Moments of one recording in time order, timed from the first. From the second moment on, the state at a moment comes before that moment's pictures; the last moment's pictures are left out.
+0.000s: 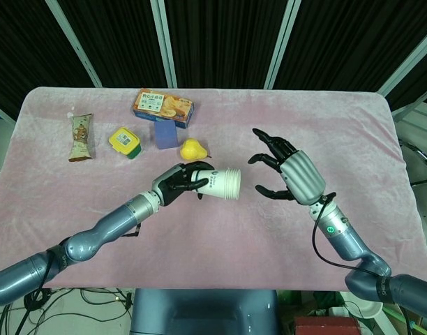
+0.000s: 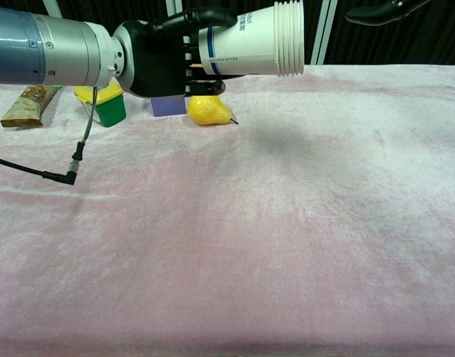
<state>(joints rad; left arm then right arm) -0.69 -1.60 -0.79 -1.52 0.82 0.11 -0.79 0.68 -1.33 0.24 -1.43 -1.65 1.33 0.34</state>
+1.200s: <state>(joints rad) -0.70 -1.65 -0.77 -1.52 0.77 0.09 -0.77 0.73 -1.40 0.20 -1.43 -1.69 1.35 0.26</state>
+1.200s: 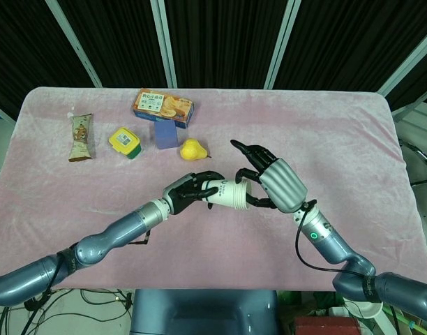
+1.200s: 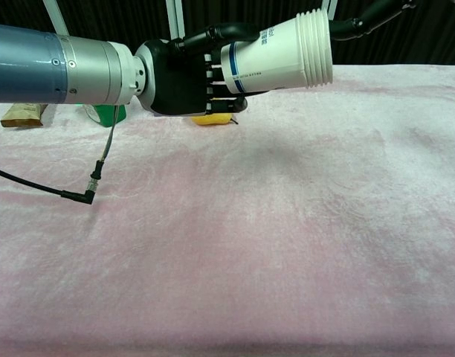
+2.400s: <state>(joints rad) -0.72 -1.66 -0.75 -1.51 0.73 0.06 -0.76 0.74 -1.40 0.18 -1.44 -1.70 1.36 0.25</state>
